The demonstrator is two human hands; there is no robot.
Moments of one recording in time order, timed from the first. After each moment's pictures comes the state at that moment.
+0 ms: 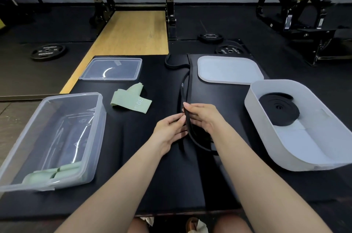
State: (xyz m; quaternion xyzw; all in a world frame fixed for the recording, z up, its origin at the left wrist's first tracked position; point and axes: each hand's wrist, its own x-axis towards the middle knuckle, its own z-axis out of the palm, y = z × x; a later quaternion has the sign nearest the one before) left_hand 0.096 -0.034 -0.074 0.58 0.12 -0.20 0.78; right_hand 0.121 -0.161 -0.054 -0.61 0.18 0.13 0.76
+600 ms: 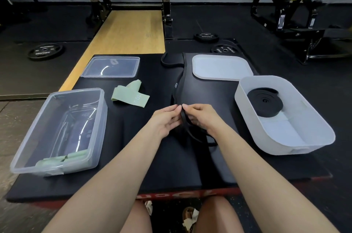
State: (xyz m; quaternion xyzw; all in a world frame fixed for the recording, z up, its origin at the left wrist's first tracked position) left_hand 0.089 -0.036 -0.046 0.53 0.17 -0.20 0.80; right_hand 0.083 -0.171 -0.052 -0.72 0.11 0.12 0.67
